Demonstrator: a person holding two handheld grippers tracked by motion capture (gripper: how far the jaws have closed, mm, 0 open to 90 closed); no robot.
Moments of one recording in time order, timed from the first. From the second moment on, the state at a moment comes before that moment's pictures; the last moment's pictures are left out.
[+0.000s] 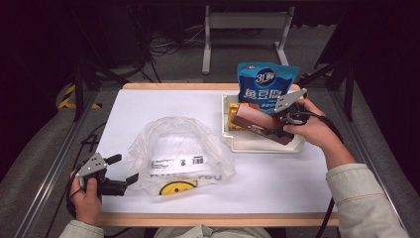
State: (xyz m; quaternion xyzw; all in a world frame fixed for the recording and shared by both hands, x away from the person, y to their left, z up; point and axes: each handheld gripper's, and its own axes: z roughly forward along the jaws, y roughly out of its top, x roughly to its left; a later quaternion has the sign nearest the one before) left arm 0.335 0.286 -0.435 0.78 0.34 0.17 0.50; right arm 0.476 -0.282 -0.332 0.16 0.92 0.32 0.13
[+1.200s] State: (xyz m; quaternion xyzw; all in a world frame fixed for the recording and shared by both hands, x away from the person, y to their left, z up) left arm 0.335 0.286 -0.434 0.78 0.34 0.17 0.50; right arm 0.489 -0.283 -0.366 0.14 0.95 0.26 0.13
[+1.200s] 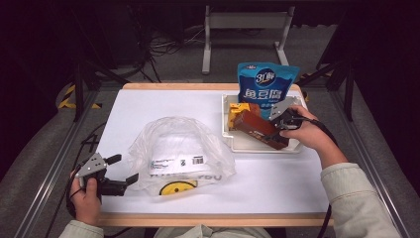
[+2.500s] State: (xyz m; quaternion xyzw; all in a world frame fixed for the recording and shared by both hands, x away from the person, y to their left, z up) left arm 0.334 0.286 -0.434 0.78 0.34 0.17 0.50; right arm 0.499 -0.263 -0.386 0.15 0.96 0.22 0.13
